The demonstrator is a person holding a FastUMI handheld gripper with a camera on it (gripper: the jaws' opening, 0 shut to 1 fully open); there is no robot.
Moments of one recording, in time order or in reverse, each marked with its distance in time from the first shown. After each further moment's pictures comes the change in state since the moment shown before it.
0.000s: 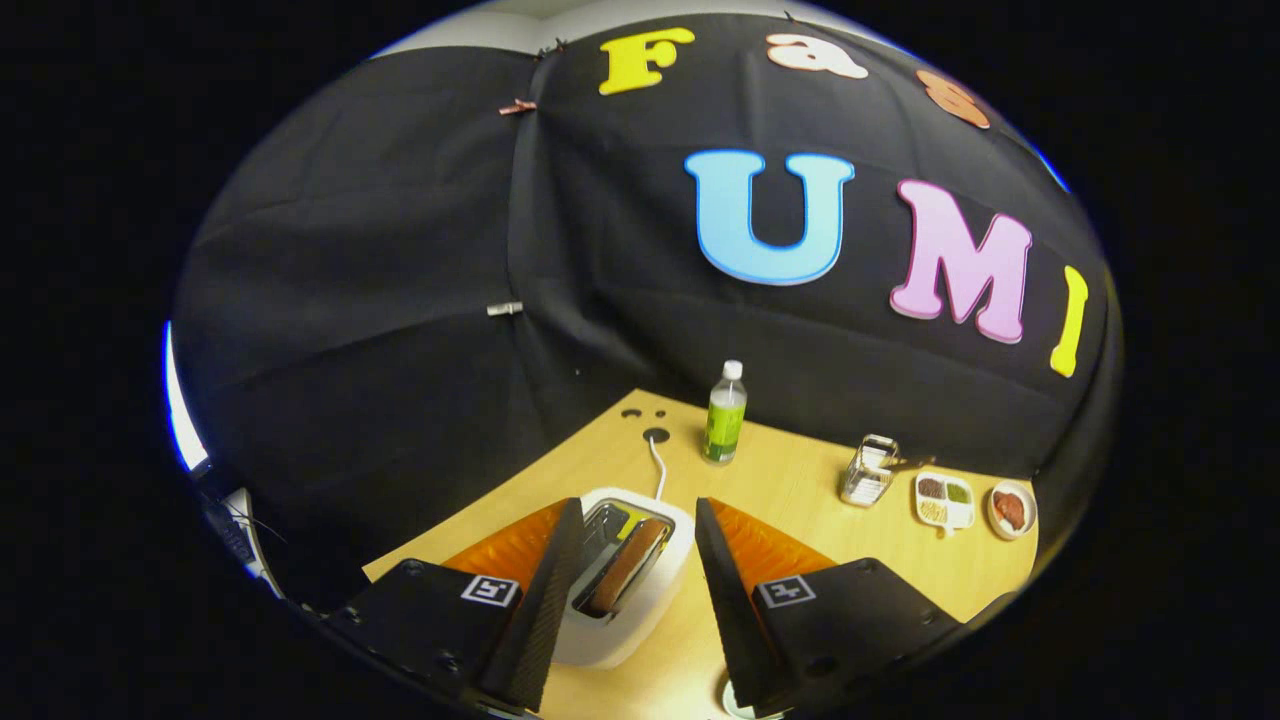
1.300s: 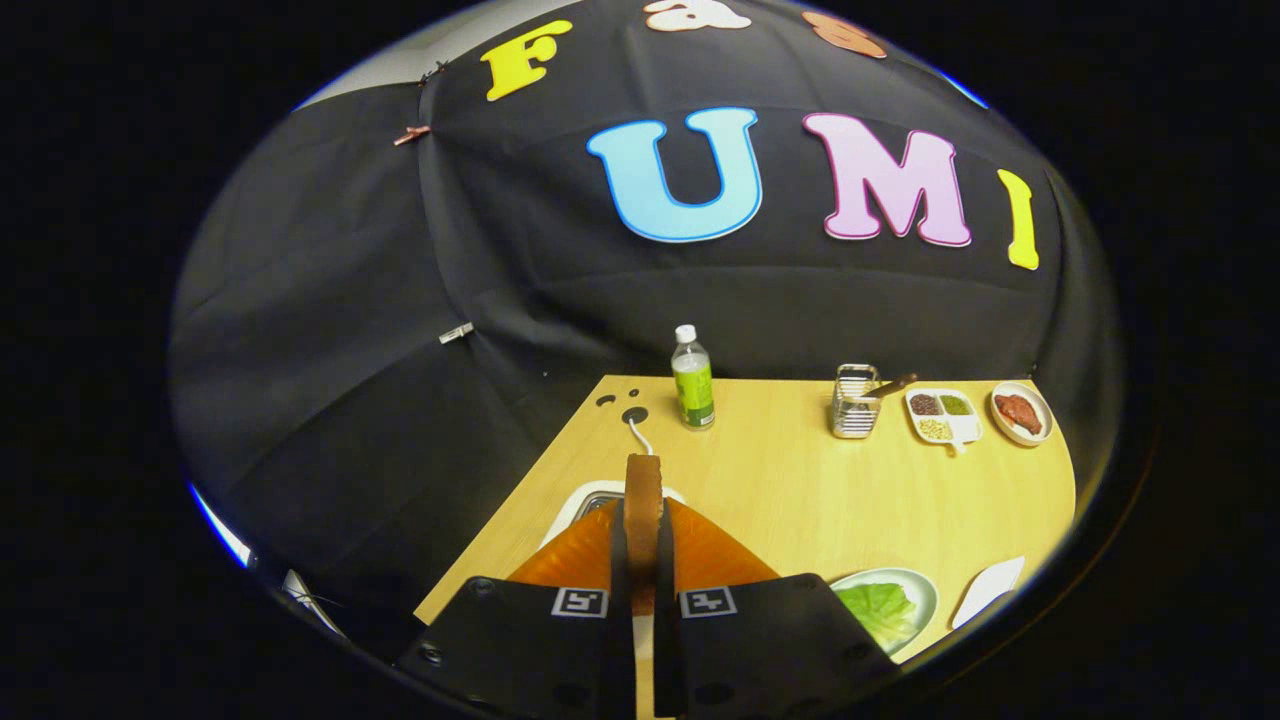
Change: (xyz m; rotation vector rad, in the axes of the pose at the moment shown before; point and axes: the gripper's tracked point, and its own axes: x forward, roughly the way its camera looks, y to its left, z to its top) arm -0.041 -0.041 0.022 0.267 -0.014 -0.074
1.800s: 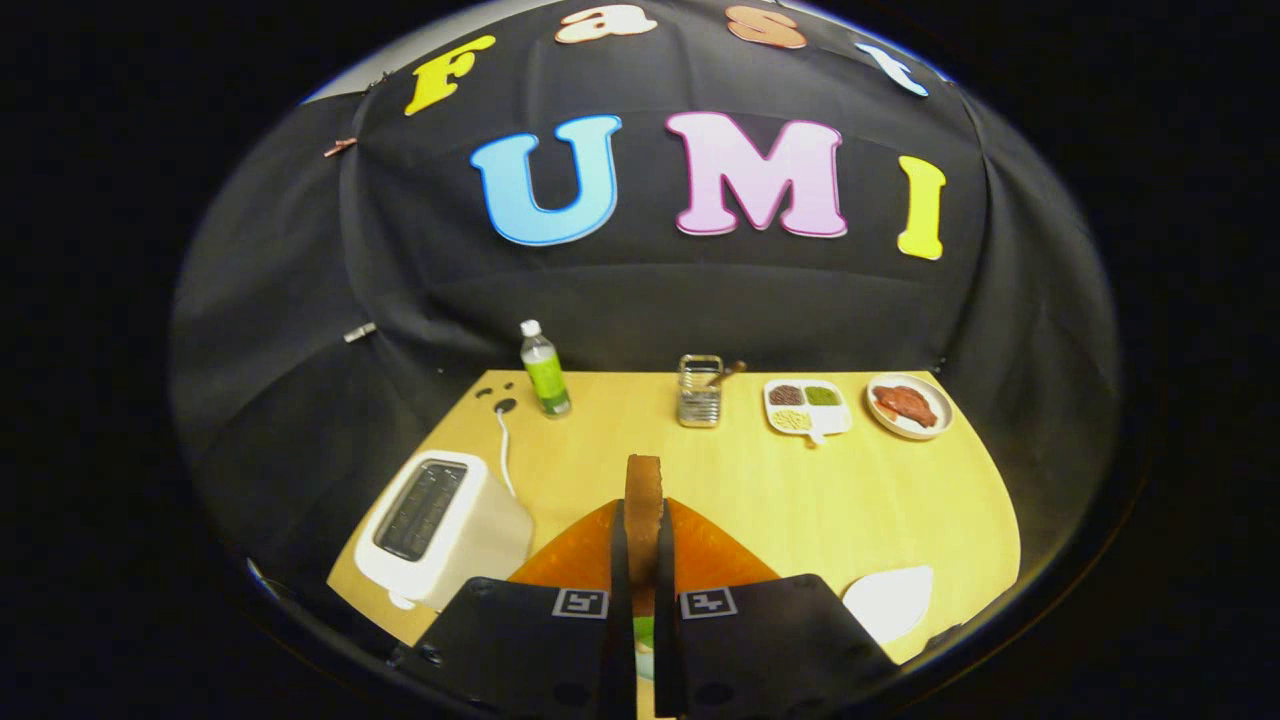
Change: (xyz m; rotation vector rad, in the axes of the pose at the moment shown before) arm -0.054 -0.183 -0.041 -0.017 0.048 -0.246
